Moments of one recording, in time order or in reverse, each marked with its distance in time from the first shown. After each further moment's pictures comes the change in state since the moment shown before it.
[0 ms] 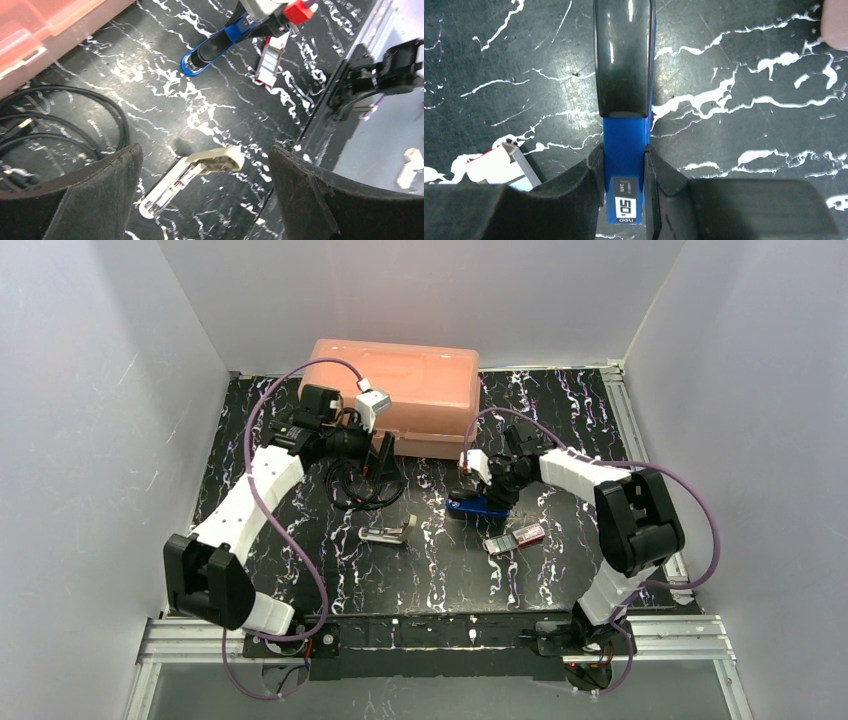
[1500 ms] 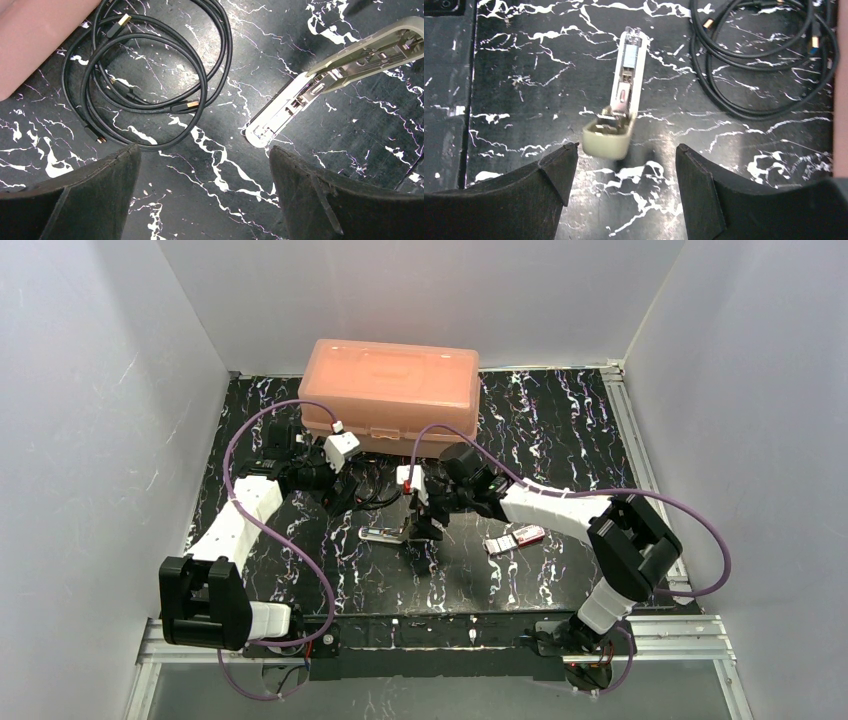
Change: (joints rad) left arm 0.236 -0.142 -0.349 0.051 -0.106 0.532; right arm 0.425 -0.076 -0.029 0.436 -0.103 0.448
